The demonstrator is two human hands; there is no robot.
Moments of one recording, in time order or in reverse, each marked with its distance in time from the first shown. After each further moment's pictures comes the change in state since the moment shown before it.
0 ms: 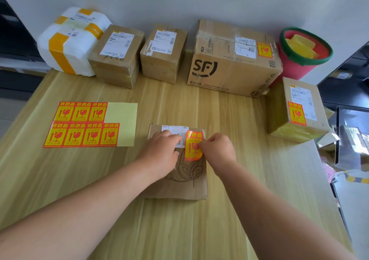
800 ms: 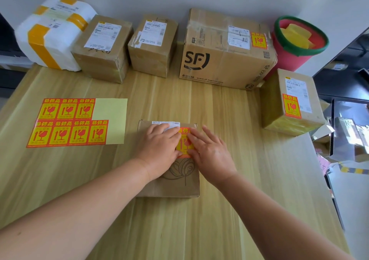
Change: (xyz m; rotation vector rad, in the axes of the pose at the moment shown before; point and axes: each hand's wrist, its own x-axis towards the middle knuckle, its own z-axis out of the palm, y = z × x) left_hand 0.018 -0.004 0.028 0.365 0.098 0.218; right_hand 0.007 0.054 0.001 -0.581 0.106 -0.860
